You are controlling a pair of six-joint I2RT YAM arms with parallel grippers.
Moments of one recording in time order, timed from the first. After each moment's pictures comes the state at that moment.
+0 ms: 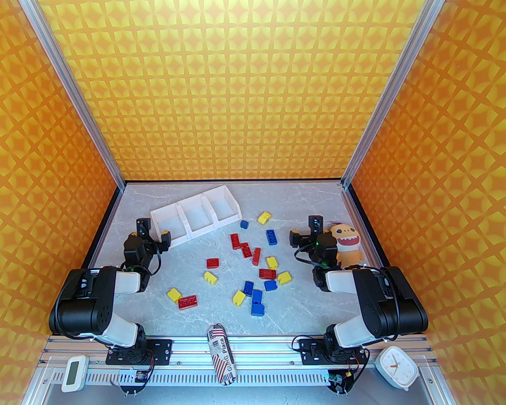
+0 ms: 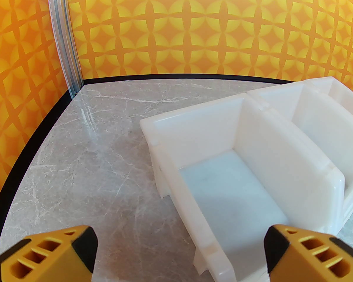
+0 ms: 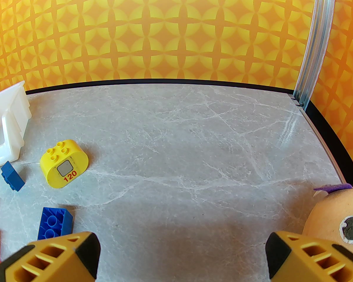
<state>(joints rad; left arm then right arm) 0.05 1.54 0.36 0.89 0.00 0.02 0.07 1.53 0.38 0.84 0.08 -0.02</state>
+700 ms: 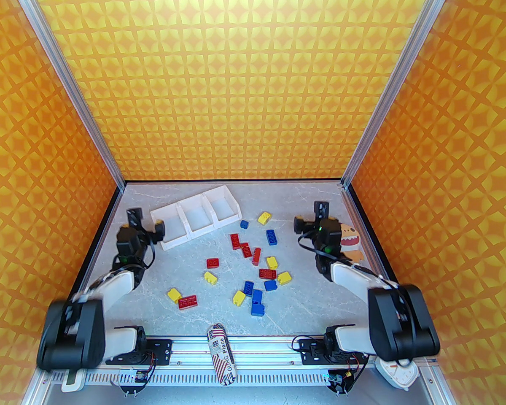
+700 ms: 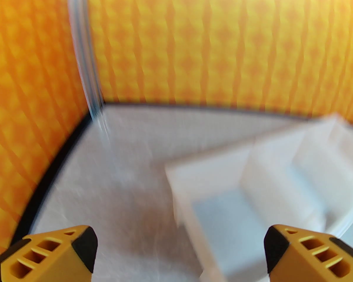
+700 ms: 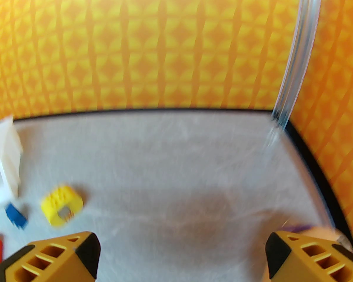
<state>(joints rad) 0.04 1.17 0.51 0.49 -0.11 -0.06 0.09 1.32 0.62 0.42 0.20 0.00</state>
